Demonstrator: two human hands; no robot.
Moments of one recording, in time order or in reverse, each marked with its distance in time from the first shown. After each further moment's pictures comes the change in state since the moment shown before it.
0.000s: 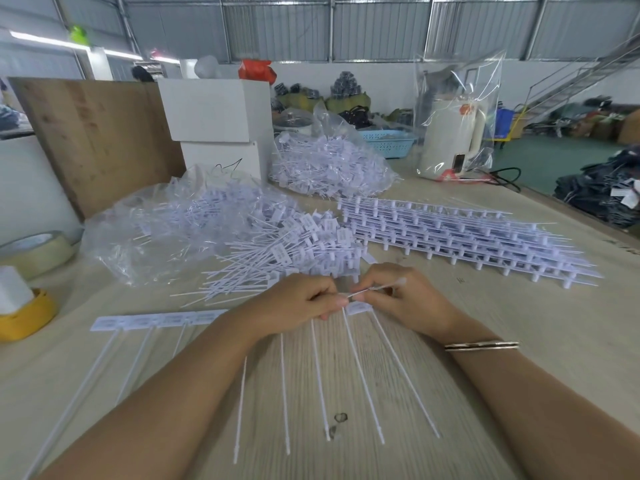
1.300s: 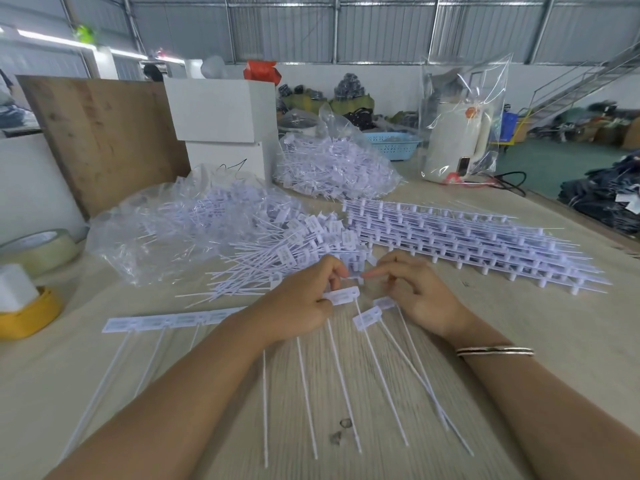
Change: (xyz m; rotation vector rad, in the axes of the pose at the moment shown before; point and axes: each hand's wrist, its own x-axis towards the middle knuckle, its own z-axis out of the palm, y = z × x) left_hand -0.004 0.011 -0.002 0.131 0.033 -0.006; right_hand 0.002 -0.004 -0.006 0.107 0.066 0.114
